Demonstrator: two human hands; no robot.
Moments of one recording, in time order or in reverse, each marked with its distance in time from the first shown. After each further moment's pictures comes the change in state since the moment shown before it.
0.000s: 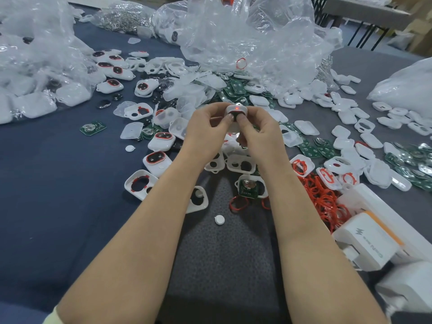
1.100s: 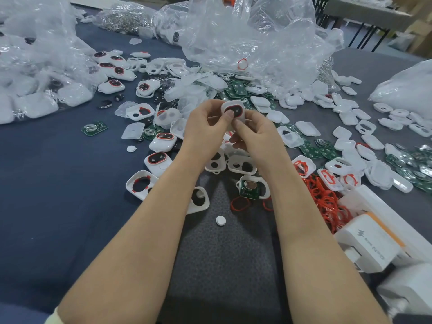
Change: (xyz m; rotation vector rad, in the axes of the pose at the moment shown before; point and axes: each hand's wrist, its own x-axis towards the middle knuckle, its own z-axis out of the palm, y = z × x) left_hand 0.002 -0.004 -0.002 -0.041 0.074 0.007; right_hand -0.003 -0.004 0.001 0.122 -0.155 0.070
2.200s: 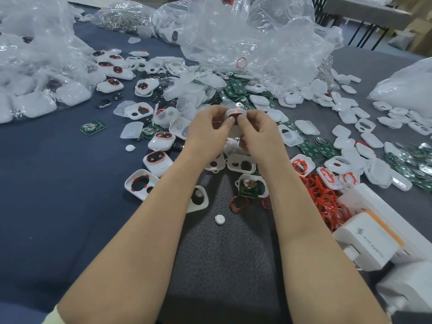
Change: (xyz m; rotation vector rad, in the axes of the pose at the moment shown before) left_hand 0.000 -0.003 0.003 0.168 -0.063 -0.003; right_hand 0.006 0.006 -0.002 -0.091 0.139 0.026
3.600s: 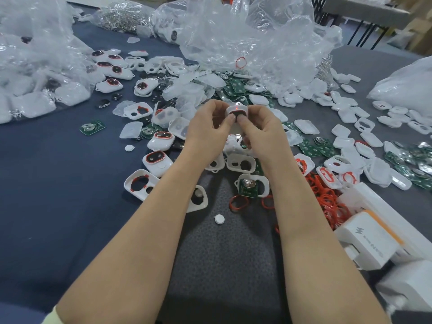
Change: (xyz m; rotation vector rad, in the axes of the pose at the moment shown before) left_hand -0.002 0.005 -0.001 0.030 0.022 0.046; right_hand -0.003 -0.006 -0.005 0.041 -0.015 -0.059
